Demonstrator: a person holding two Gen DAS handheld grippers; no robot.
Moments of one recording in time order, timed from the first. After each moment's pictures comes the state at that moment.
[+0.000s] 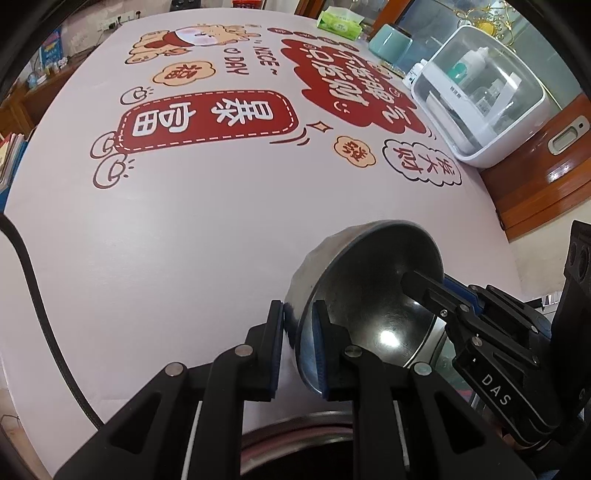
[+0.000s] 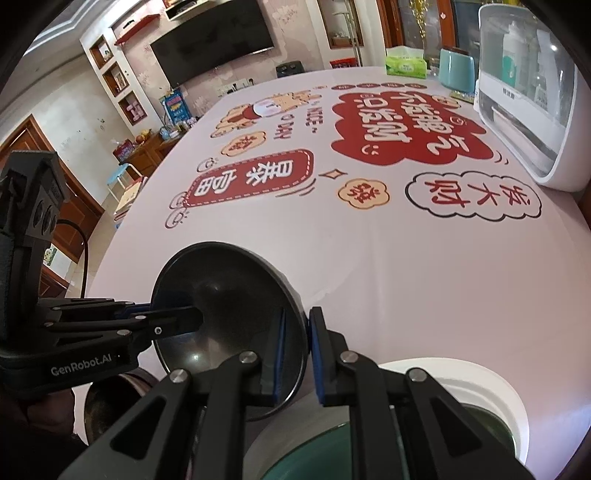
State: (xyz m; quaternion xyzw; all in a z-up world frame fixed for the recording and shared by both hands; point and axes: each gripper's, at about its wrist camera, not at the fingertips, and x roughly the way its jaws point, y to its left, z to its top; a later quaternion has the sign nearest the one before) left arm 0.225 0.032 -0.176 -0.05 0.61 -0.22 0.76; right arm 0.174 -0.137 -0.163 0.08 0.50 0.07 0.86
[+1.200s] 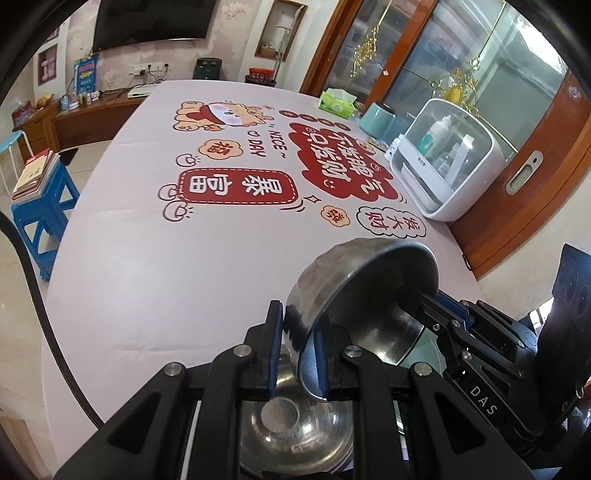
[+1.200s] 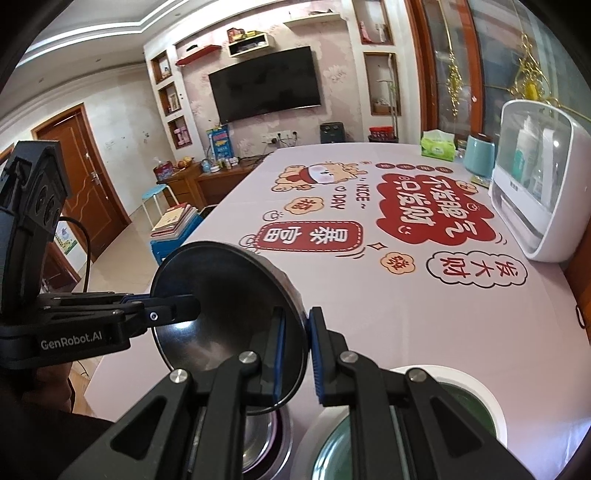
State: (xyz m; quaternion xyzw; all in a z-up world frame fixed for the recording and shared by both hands) left arm 0.140 0.093 -0.077 -0.09 0.49 -0.20 0.84; right arm 0.107 -0.094 -0.083 0.03 0.39 0.12 0.91
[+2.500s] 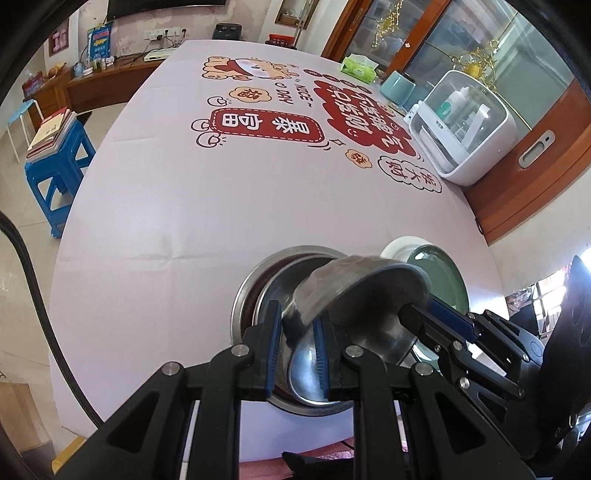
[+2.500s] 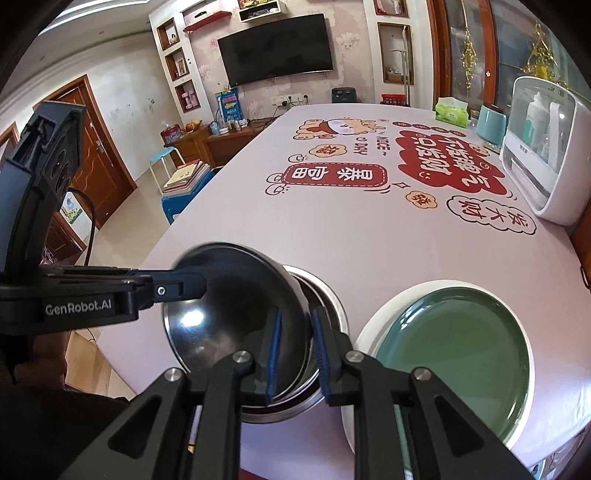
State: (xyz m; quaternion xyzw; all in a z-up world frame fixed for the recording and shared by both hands) left arm 0.086 0.120 -0.105 -0.09 0.56 -0.17 0.81; right arm 0.045 -0.058 -0.105 0.01 0.45 0.14 0.88
